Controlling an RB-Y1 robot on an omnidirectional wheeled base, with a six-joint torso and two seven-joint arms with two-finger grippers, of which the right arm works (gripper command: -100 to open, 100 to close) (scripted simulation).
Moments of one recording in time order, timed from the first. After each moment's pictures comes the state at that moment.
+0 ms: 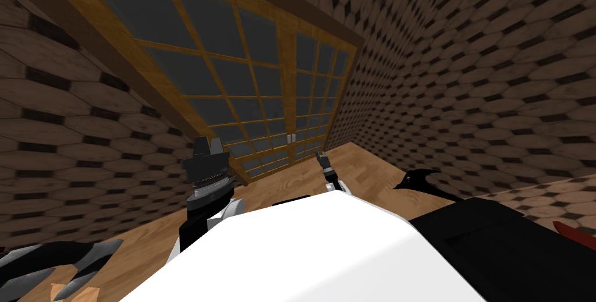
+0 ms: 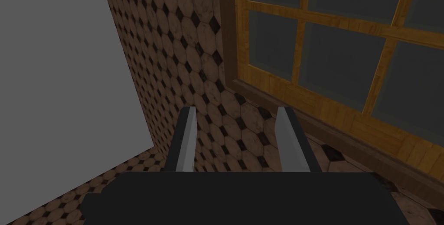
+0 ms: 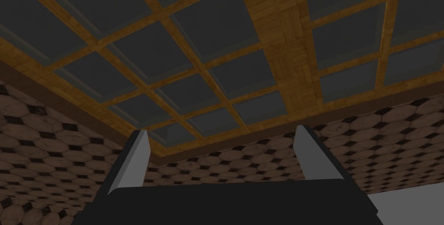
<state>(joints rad) 0.21 -0.15 -0.07 -1.33 0.17 -0.80 0.75</state>
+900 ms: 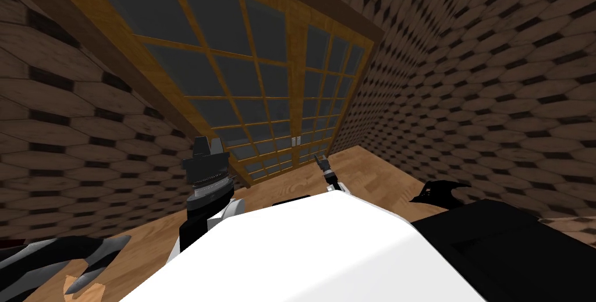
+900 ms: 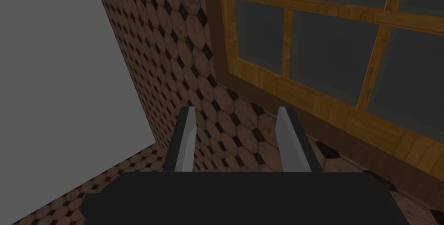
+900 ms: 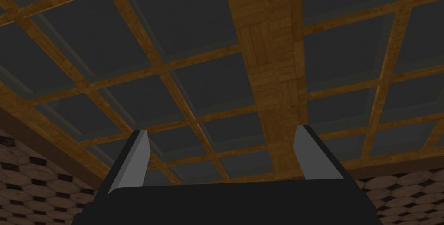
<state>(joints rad) 0.13 -0.17 -0.10 -1.10 0.21 -0.85 0.89</state>
